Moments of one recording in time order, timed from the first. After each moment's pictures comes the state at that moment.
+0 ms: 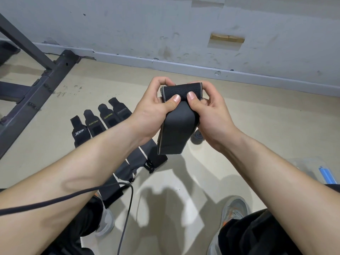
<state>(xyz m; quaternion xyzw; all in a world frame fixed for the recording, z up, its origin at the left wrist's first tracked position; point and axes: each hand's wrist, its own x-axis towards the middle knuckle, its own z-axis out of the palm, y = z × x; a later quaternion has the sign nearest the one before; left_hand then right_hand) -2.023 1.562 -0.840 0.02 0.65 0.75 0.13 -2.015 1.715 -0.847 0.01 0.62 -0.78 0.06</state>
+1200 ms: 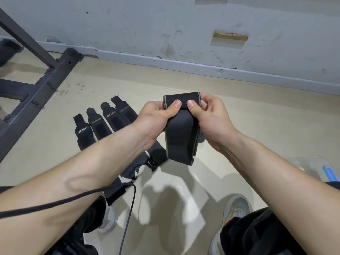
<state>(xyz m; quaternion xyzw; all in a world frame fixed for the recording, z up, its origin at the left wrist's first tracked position) -2.022 1.561 -0.865 -0.12 0.67 0.72 0.16 -2.017 1.710 -0.869 0.06 0.67 -0.74 0.07</state>
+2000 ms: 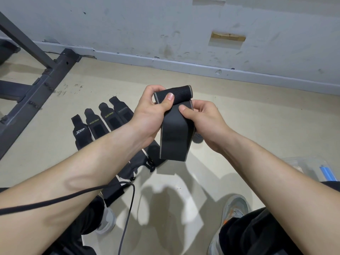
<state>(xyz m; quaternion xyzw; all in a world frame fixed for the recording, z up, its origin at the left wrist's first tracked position) -2.023 1.563 -0.856 -0.10 0.64 0.76 0.10 -2.016 1.712 -0.864 0.05 0.68 -0.71 0.15</state>
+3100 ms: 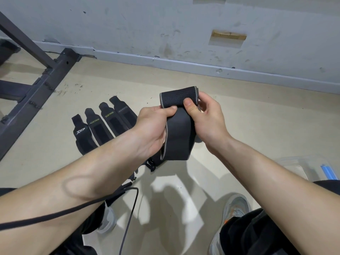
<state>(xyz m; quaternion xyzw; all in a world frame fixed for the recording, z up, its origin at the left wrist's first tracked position) -2.012 1.575 -0.855 -0.24 0.54 0.80 0.14 -2.018 1.709 -0.883 0.03 0.71 -0.70 0.00</state>
